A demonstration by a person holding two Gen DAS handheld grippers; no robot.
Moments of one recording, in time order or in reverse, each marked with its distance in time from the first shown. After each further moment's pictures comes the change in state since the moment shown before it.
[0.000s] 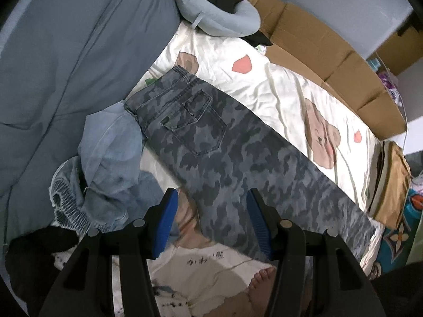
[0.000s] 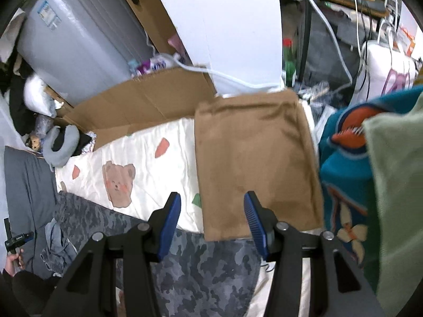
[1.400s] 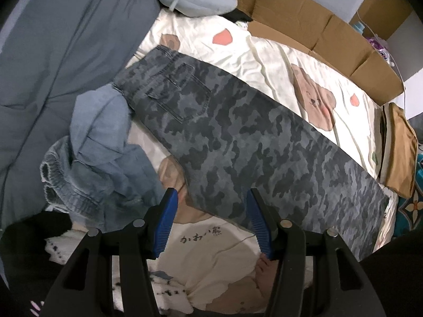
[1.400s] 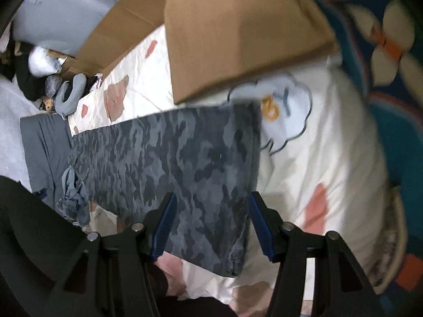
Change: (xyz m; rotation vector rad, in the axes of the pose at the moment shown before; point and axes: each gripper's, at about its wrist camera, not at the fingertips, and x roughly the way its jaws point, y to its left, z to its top) left arm 0.026 -0.037 -0.087 0.142 0.014 0.014; right arm 0.101 -0.102 -0.218 0.117 0.344 0.233
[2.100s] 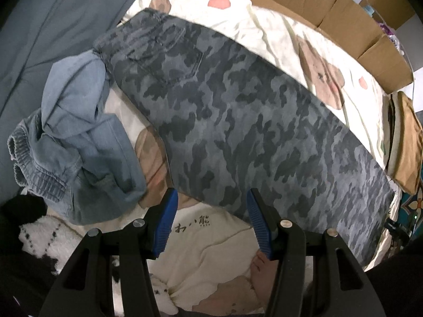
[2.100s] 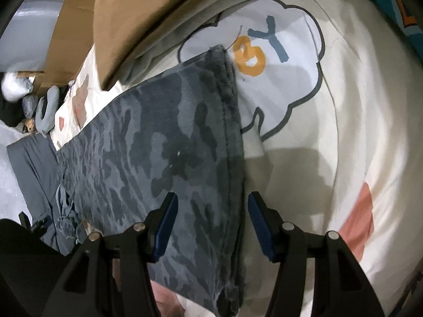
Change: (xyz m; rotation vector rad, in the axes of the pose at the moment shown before) left arm 0.072 -0.013 -0.027 0.012 0.097 -0.021; right arm 0.113 -0.053 0.009 0.155 0.077 0.016
